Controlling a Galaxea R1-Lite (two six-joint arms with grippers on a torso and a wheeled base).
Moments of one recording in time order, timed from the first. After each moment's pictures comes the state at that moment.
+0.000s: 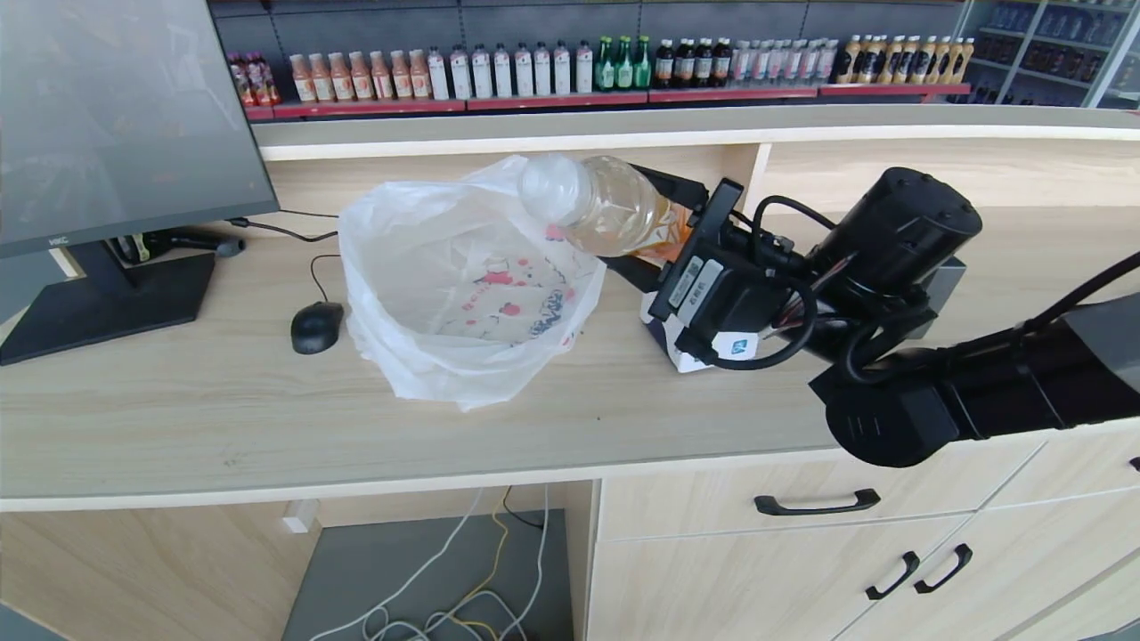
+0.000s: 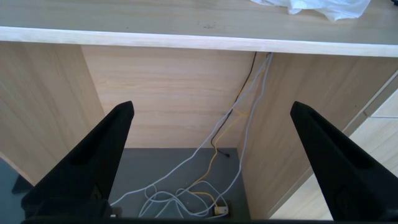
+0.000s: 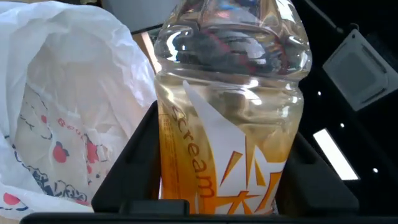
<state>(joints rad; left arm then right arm) 0.00 0.00 0.00 0.00 0.00 0.00 0.53 2.00 -1.19 -1.30 0.61 -1.18</state>
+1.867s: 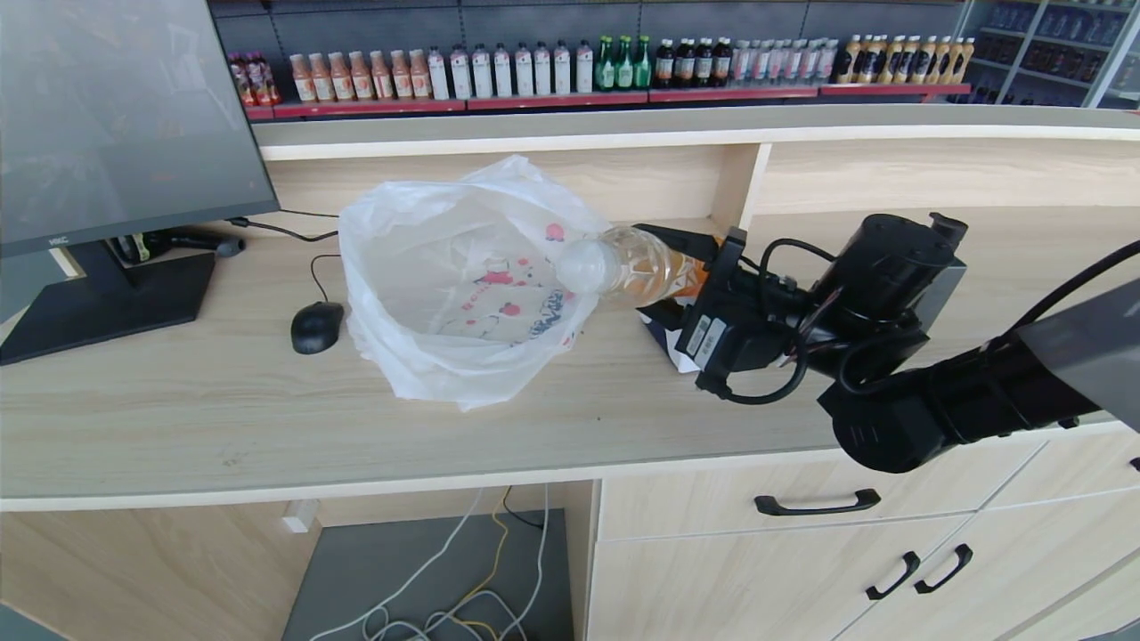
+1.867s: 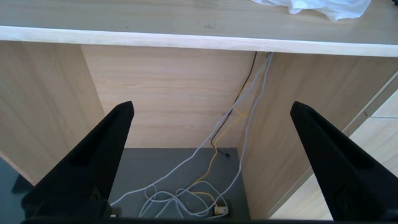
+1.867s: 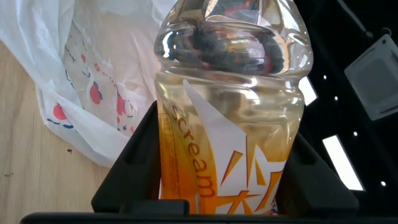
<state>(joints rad) 0.00 0.00 0.00 0.00 0.00 0.00 0.43 2.06 -1.13 -1.30 0.70 -1.29</state>
